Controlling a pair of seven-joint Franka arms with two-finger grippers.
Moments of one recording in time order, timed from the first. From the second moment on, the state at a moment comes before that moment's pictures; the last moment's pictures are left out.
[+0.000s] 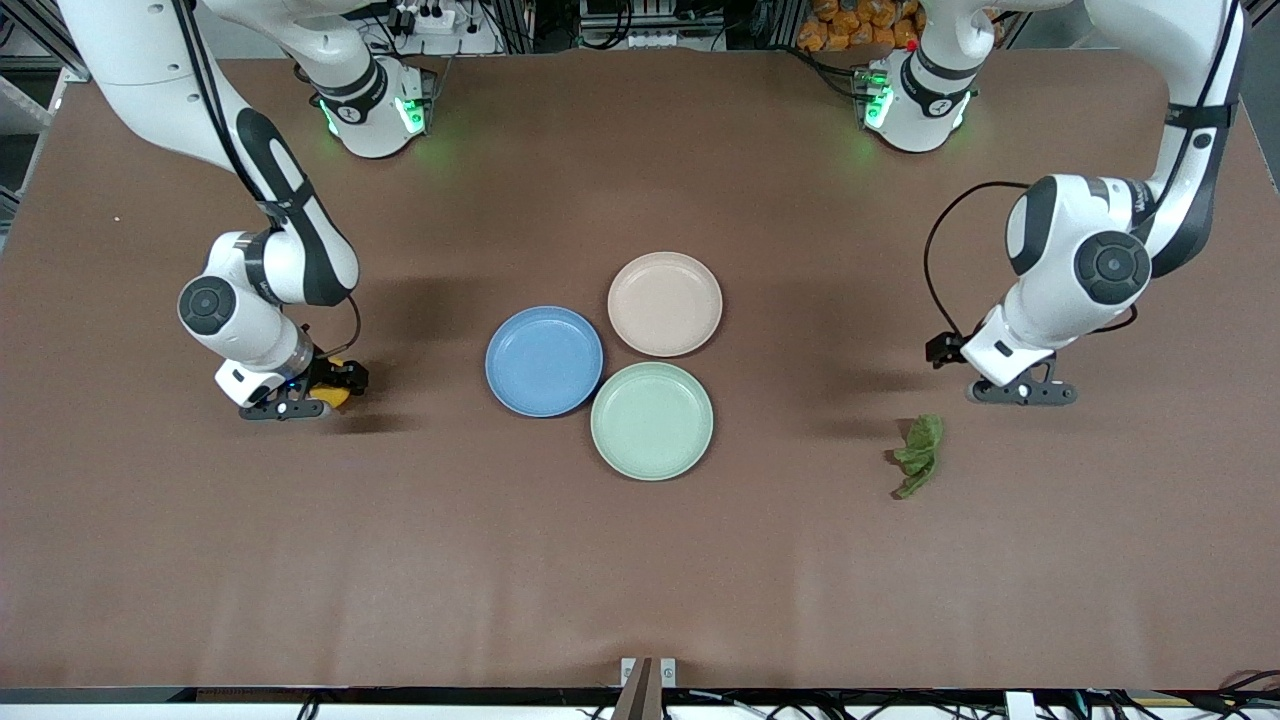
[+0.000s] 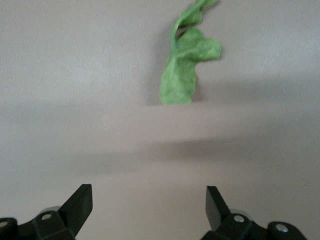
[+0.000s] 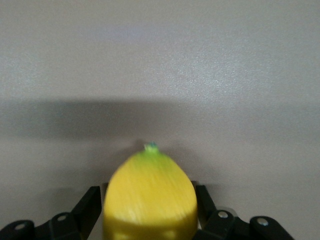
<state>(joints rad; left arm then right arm) -0.11 0.17 -0.01 -2.17 0.07 2.28 -0.08 0.13 0.44 -0.12 -2.24 0.06 2.68 -0.07</state>
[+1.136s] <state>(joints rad) -0.11 -0.02 0.00 -1.98 0.07 2.07 -0.06 0.13 0.27 -0.18 -2.00 0.06 2.17 -0.07</state>
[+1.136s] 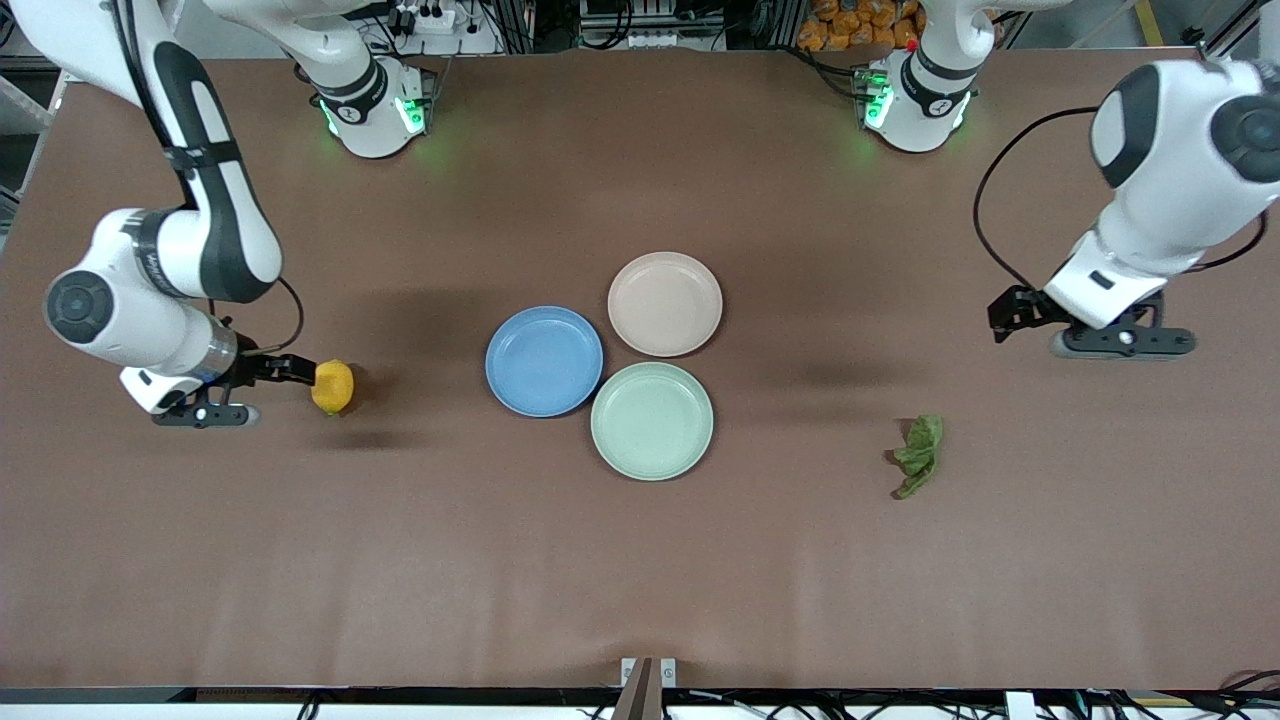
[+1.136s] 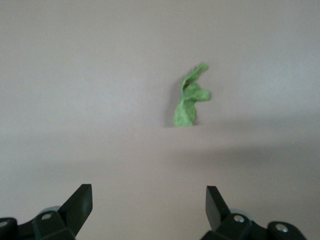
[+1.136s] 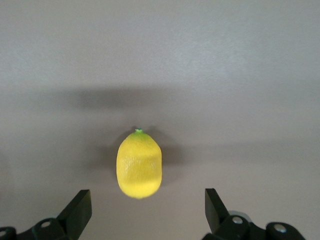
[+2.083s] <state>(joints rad) -0.11 -0.02 -0.01 -1.61 0.03 1.60 0.03 0.13 0.20 -0.22 -1.60 0.06 1.71 -0.07</state>
